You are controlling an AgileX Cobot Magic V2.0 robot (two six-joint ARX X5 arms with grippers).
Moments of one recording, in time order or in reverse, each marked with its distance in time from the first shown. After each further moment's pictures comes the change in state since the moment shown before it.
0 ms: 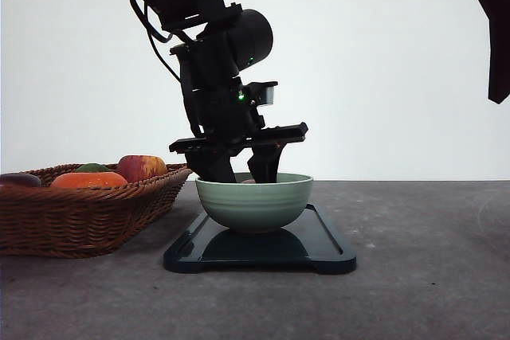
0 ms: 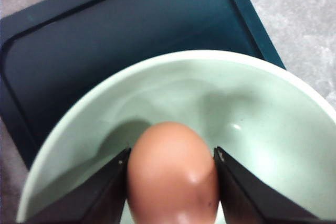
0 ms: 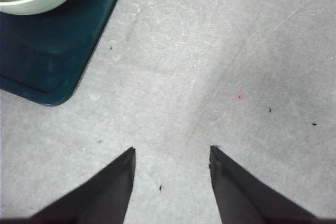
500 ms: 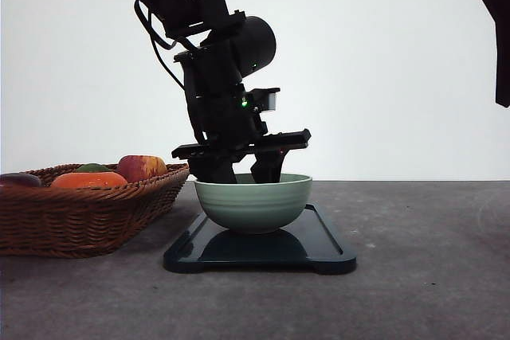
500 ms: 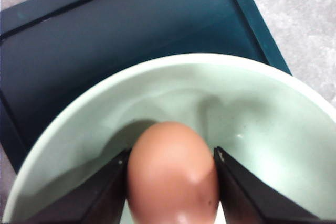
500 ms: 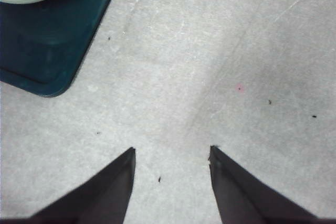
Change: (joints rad) left_arx -0.002 0.022 0.008 0.004 0.000 -0.012; right_arx 0.000 0.000 0.000 -0.024 0.000 0.000
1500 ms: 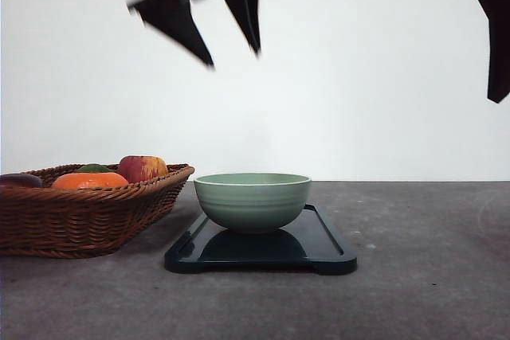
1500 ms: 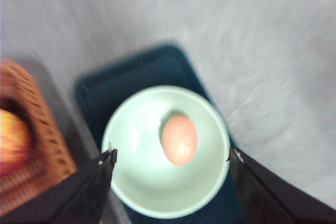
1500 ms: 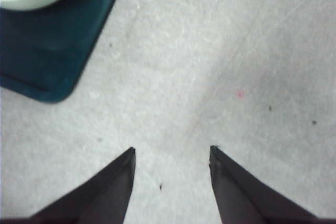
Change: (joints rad) left_arx -0.002 -0.460 0.004 -0.209 -0.006 -0.006; right_arx 0.000 0.000 0.000 0.036 0.000 0.001
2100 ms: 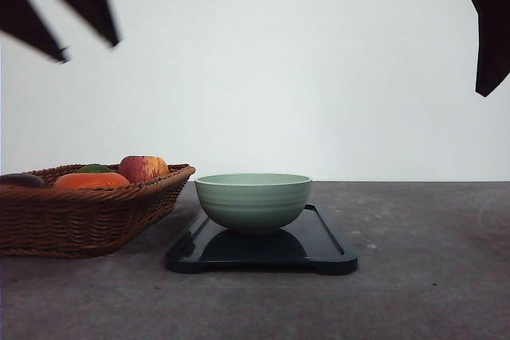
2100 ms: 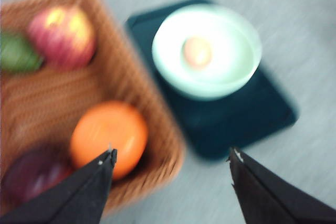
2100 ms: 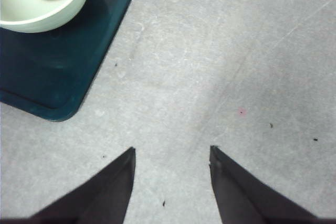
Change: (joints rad) left_arx 0.016 -0.701 -0.743 0.134 -0.086 0.019; right_arx 0.001 0.000 0.000 0.036 0.000 -0.002
